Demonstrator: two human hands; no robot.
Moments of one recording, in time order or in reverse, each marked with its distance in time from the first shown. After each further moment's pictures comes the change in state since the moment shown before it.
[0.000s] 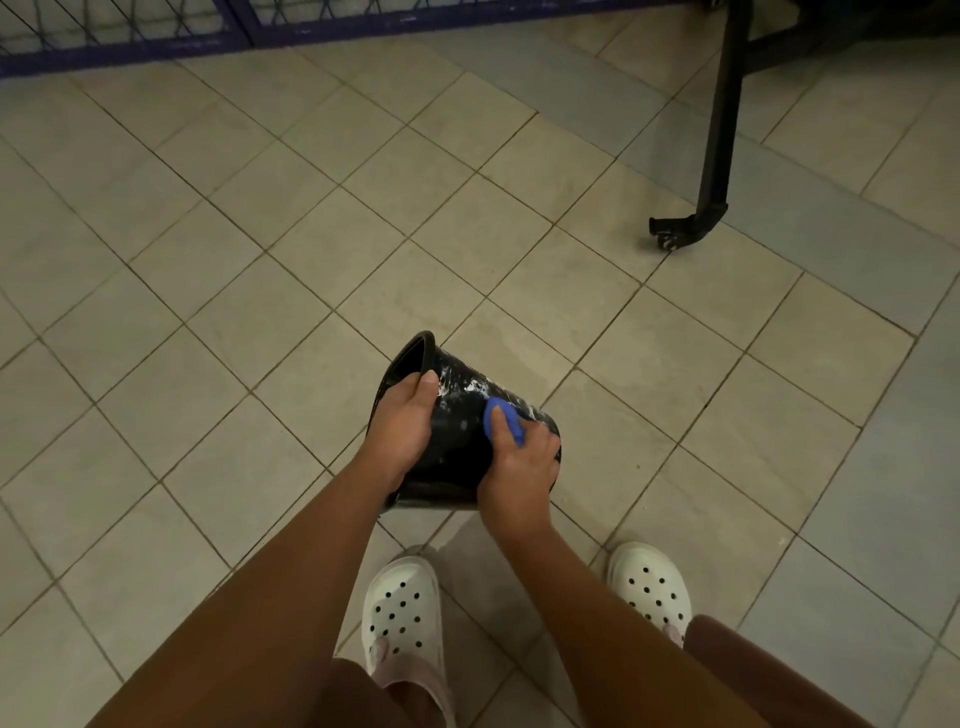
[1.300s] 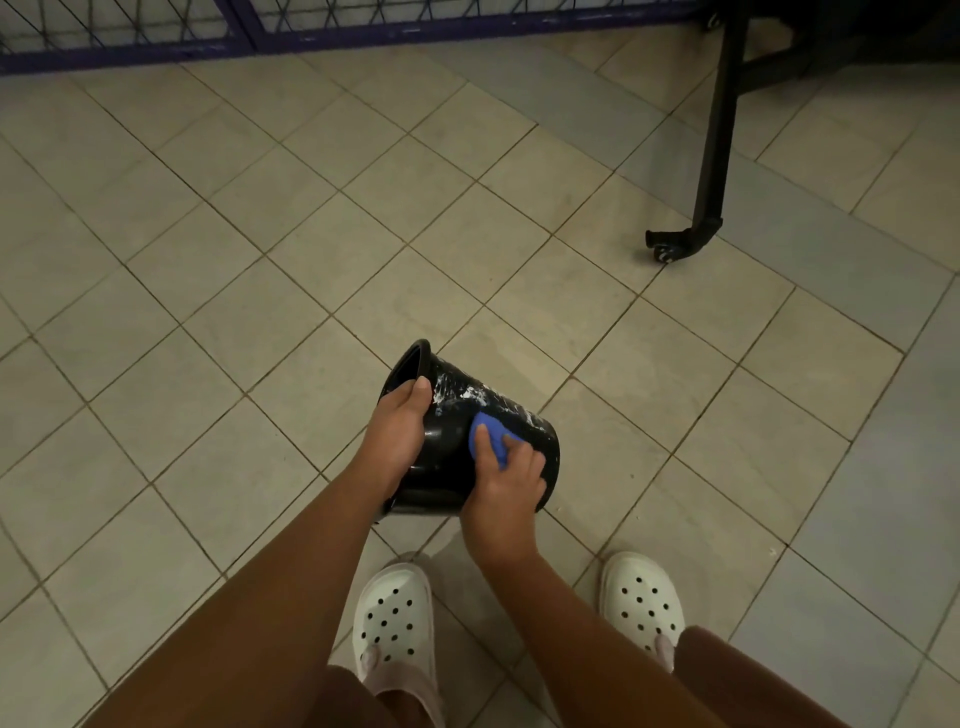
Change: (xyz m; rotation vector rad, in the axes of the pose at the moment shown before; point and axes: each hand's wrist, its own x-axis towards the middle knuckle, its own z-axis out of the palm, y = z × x) left_hand 0.002 -0.006 0.000 -0.094 0.025 -0.035; right_hand -0.018 -0.006 0.002 -0.037 0.016 -0.099
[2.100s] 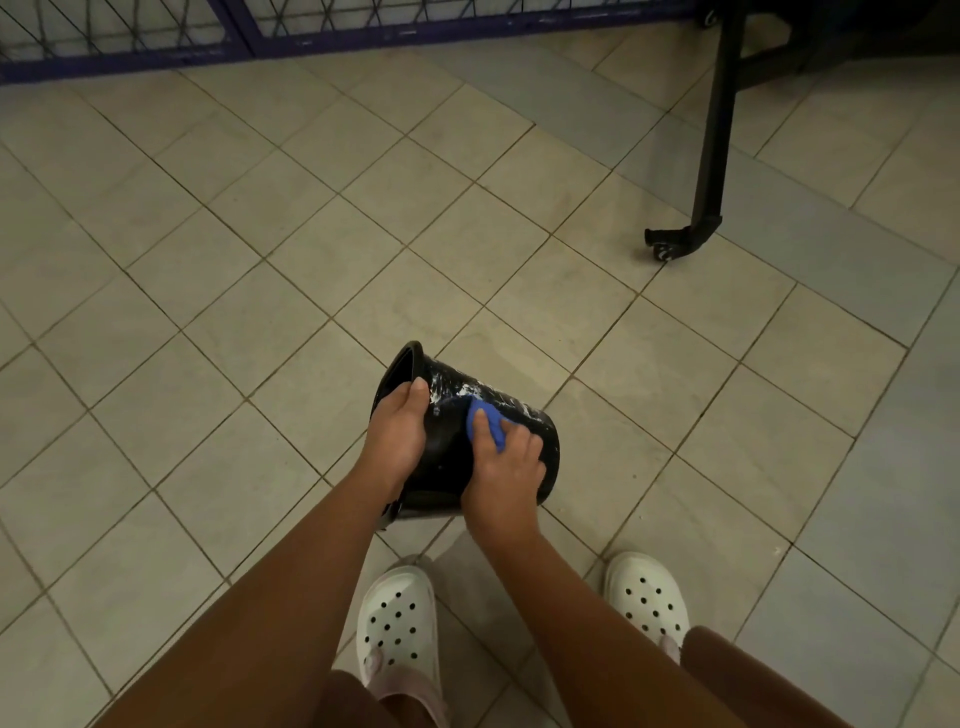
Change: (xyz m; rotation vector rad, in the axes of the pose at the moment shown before) left_hand 0.002 0.000 0.001 0.011 0.023 0.031; right_hand 0.022 -0.004 -0.001 -0.043 -0.028 -0.001
